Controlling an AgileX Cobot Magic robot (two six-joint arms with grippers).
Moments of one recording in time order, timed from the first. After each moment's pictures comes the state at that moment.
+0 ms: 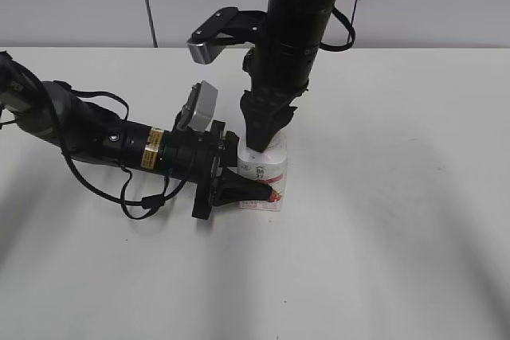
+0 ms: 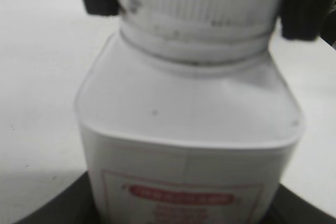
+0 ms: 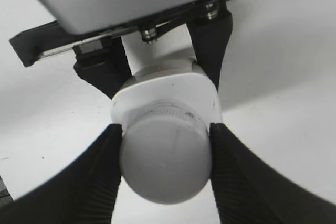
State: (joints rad) left arm -0.29 2.41 -1.29 1.60 -1.20 -0.66; right arm 0.60 2.16 -1.83 0.24 1.23 -0.76
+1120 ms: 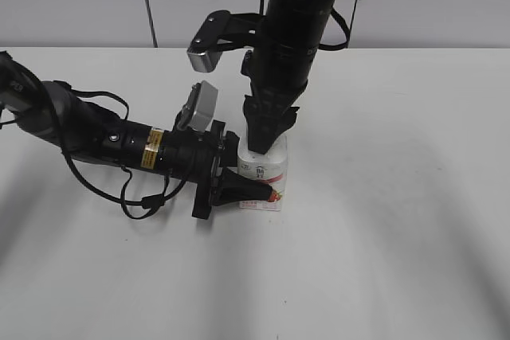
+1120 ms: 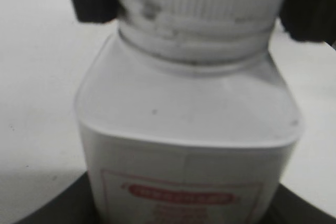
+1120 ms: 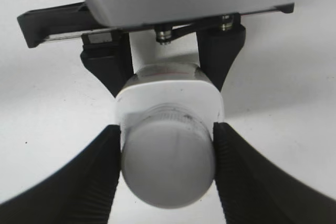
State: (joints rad) left arm -0.29 2.41 -1.29 1.61 -1.20 -0.66; right arm 0.60 2.16 -1.83 0.25 1.22 -0.93
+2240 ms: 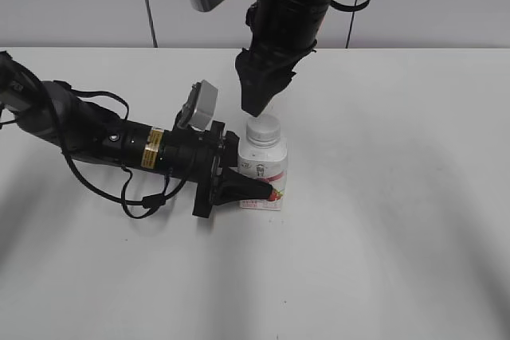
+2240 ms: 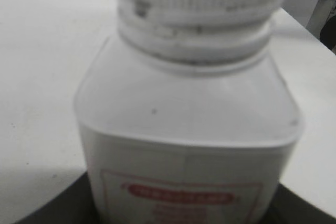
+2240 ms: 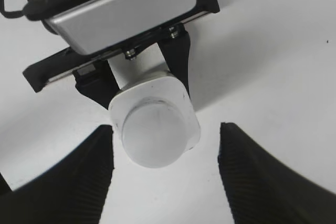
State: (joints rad) left arm -0.29 2.41 -1.29 1.60 -1.20 -0.69; right arm 0.60 2.09 -1.88 0.21 1.23 -0.64
